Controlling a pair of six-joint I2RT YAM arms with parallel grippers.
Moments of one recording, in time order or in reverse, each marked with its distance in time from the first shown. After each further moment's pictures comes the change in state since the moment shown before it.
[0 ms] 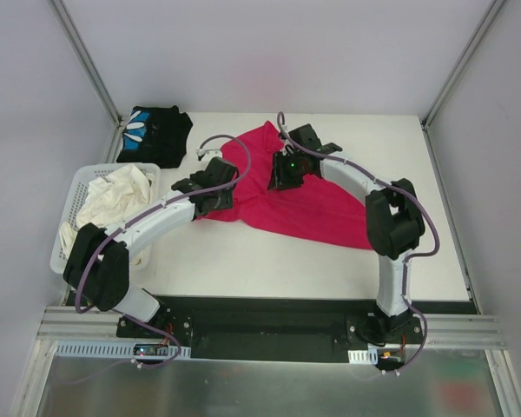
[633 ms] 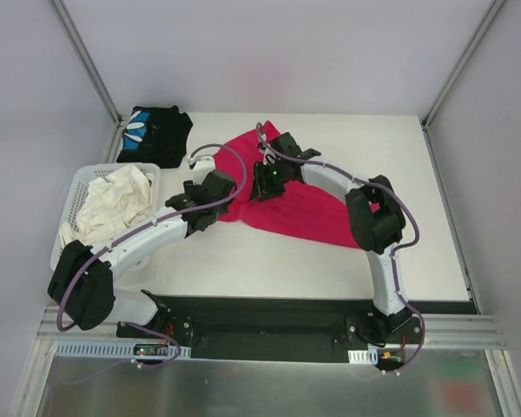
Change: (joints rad) left arm -0.065 -0.138 -0.130 0.074 -0.203 -0.085; right arm 0.091 0.132 0.082 0.027 -0.132 0.029
